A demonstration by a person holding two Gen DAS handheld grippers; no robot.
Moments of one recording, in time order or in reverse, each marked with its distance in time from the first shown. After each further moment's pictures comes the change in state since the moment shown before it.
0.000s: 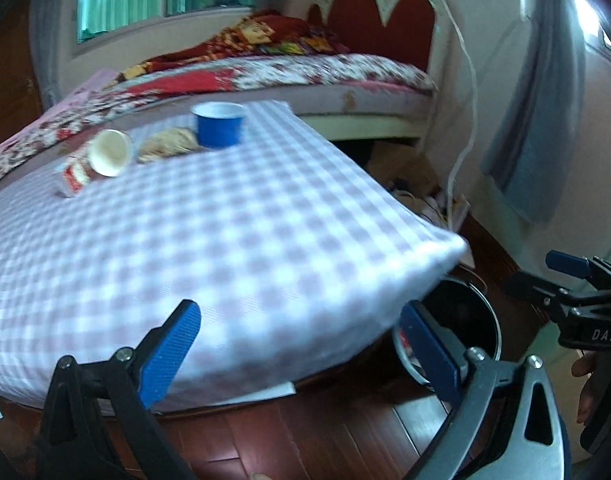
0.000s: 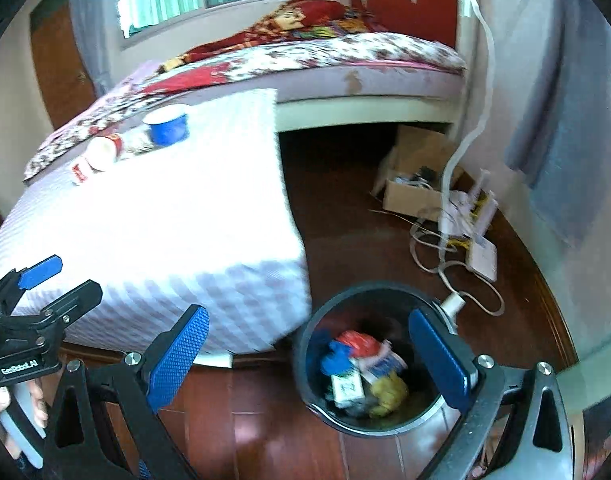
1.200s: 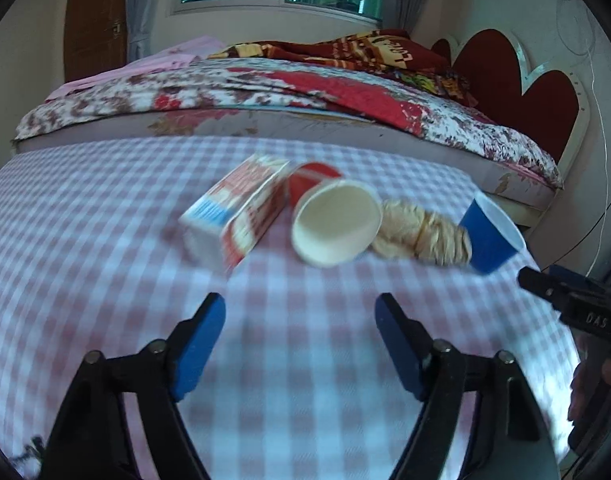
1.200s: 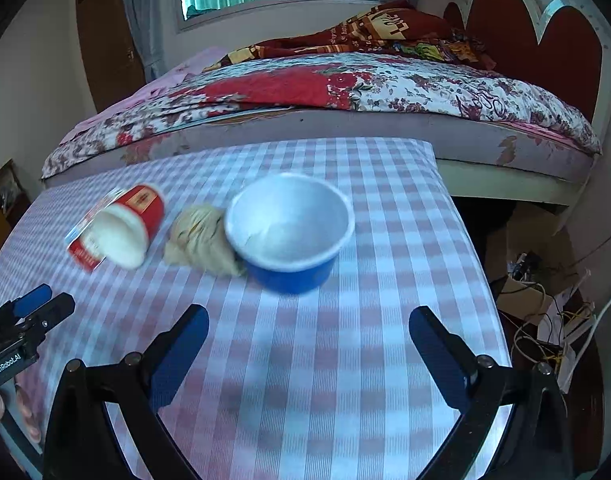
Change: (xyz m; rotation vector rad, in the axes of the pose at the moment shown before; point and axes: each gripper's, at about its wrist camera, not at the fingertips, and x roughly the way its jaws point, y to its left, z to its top) left arm 0.099 0.248 0.101 -0.268 -0.035 0.155; right arm 0.194 0.194 0.193 -0.139 -0.018 0.140
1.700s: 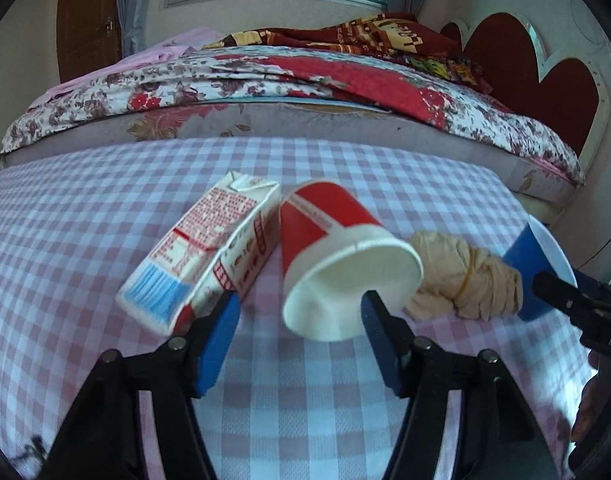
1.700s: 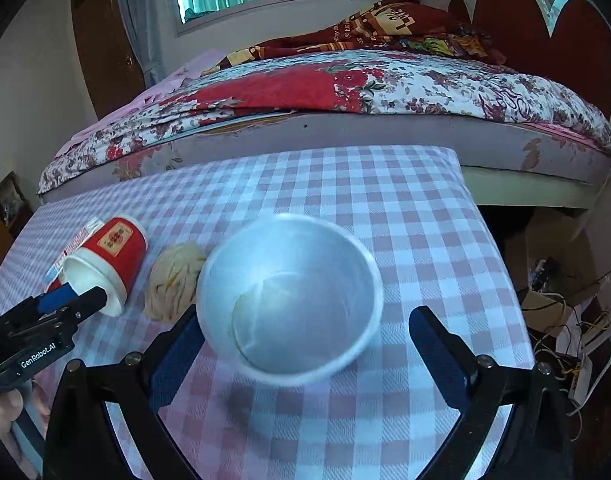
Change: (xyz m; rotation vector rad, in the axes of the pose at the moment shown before) left arm 0.056 -0.004 0.032 0.018 0.043 0.041; right arm 0.047 0.000 0.032 0.023 -0.009 0.041
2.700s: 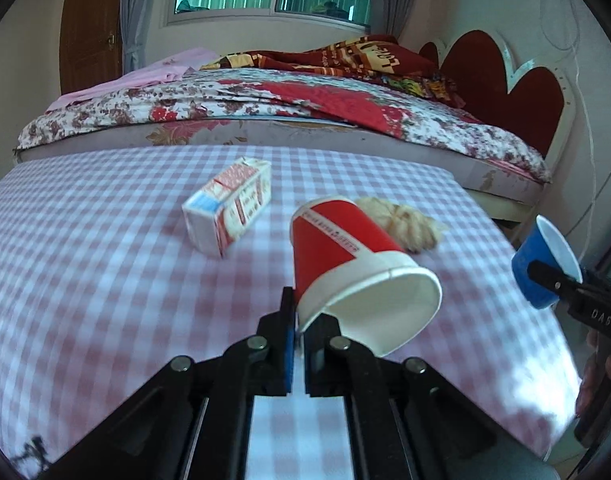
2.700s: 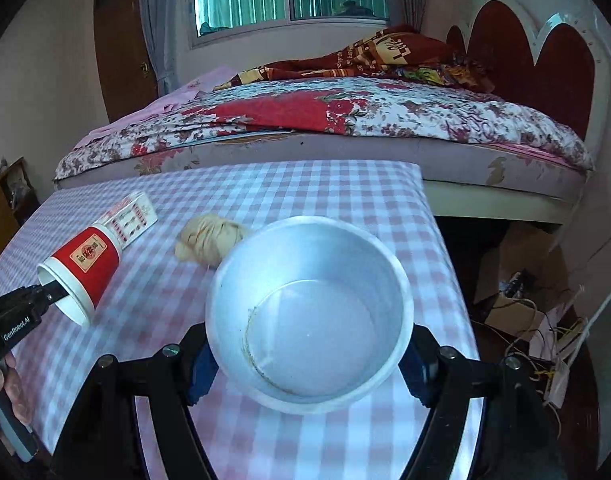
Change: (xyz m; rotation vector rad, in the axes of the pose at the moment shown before) left arm -0.096 -0.005 -0.058 0.005 -0.071 -0.059; right arm -0.100 -0.013 -0.056 -0.064 -0.080 -0.028
